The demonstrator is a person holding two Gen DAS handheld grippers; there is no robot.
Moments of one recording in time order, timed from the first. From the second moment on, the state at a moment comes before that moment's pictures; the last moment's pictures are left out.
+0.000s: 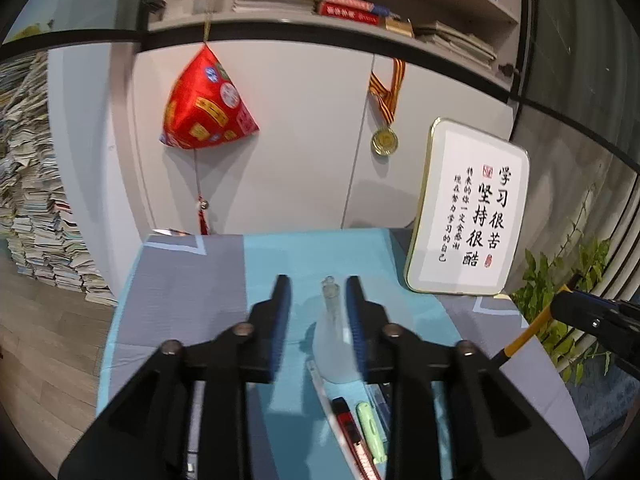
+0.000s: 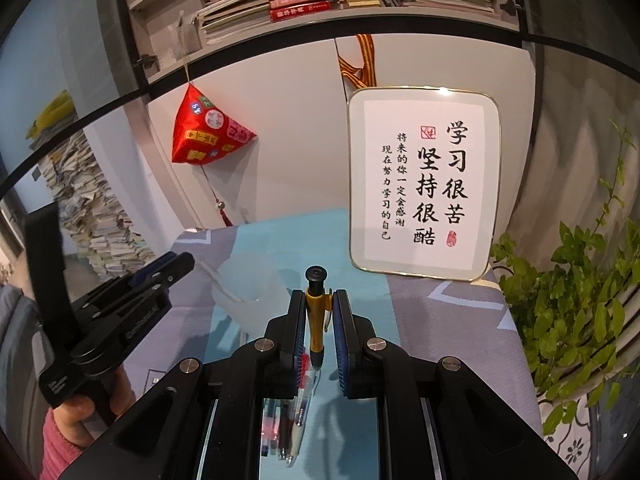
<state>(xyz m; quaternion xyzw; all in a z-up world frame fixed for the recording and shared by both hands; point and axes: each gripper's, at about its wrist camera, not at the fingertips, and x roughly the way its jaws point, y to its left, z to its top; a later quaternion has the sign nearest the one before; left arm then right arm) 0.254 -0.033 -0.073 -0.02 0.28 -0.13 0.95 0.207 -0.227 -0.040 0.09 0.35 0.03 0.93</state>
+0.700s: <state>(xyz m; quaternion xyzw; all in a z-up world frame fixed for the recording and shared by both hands) 0.220 0.005 -0.113 -0.04 0.31 -0.10 0.94 0.237 -0.166 0.007 0.03 0.31 0.07 0.95</state>
